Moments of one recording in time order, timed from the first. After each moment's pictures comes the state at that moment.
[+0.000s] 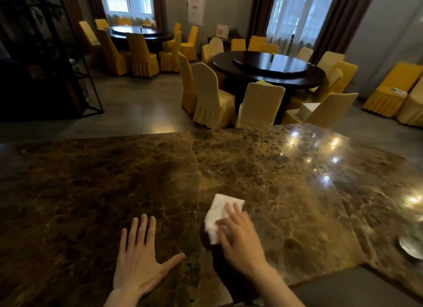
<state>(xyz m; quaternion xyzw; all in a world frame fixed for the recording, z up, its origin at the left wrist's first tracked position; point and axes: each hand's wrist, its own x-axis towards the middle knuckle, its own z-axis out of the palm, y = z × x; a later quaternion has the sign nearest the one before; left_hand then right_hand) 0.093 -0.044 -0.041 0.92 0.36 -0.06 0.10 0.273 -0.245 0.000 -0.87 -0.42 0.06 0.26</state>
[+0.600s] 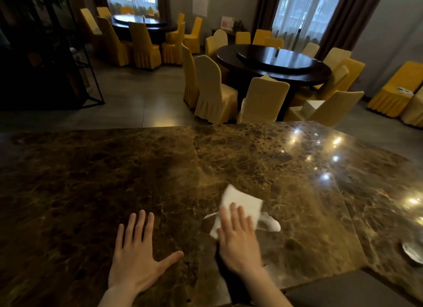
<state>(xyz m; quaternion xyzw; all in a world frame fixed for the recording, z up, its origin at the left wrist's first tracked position) 0.091 -0.045 -0.042 0.93 0.36 -0.06 0.10 0.275 -0.234 -0.030 -0.92 -0.36 0.07 0.11</state>
